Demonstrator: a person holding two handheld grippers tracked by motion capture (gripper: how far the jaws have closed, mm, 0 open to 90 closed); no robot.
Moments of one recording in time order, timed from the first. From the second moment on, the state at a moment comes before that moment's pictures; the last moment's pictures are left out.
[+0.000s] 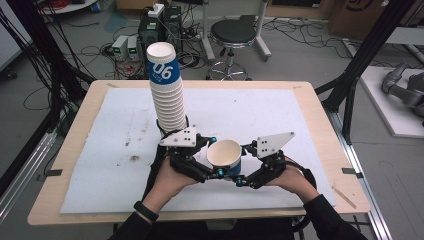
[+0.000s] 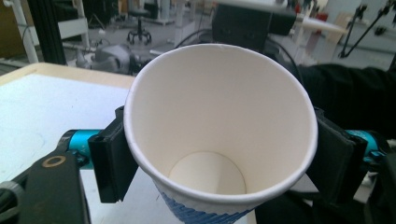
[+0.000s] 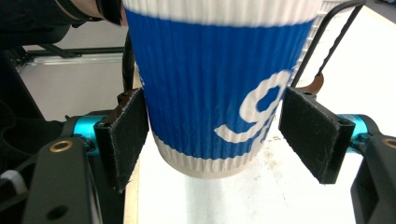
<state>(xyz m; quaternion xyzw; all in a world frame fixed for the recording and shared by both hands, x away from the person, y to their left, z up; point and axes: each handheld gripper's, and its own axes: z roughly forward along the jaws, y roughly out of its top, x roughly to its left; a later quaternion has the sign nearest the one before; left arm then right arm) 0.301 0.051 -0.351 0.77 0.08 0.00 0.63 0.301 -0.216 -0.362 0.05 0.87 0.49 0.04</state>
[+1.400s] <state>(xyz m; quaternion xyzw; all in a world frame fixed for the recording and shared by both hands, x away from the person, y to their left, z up) 0.296 0.044 -0.353 0.74 0.08 -0.01 0.67 0.298 -0.204 -0.372 0.09 0.81 0.58 -0.02</state>
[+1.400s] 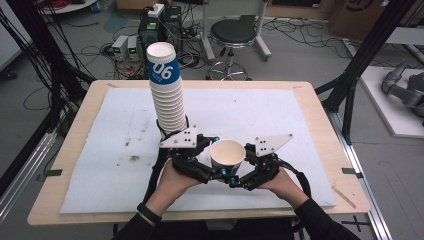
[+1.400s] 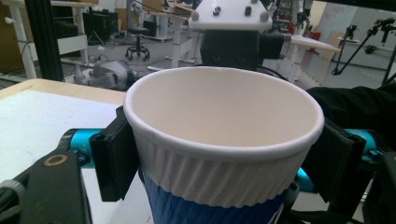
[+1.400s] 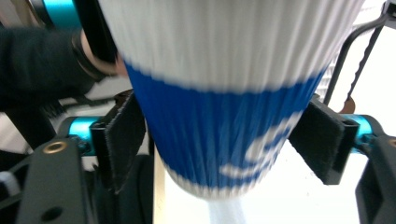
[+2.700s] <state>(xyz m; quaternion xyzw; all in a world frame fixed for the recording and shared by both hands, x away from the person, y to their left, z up) 0.297 0.057 -0.361 0.74 0.10 0.01 0.67 0.307 -0.227 -0.359 0.12 0.78 0.61 -0.02</state>
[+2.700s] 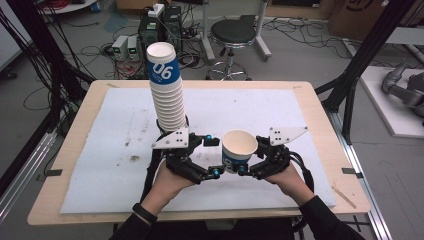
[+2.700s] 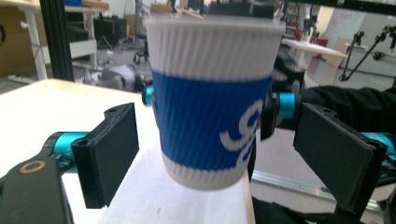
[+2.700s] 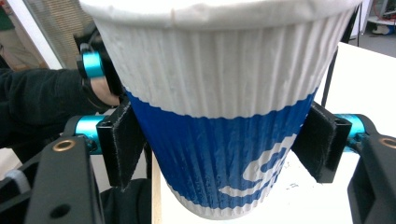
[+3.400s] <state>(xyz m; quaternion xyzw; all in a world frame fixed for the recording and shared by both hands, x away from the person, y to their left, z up) 0.297 0.031 -0.383 0.77 0.11 0.01 0.63 0.305 -0.224 -0.359 0.12 0.78 0.62 -0.02</state>
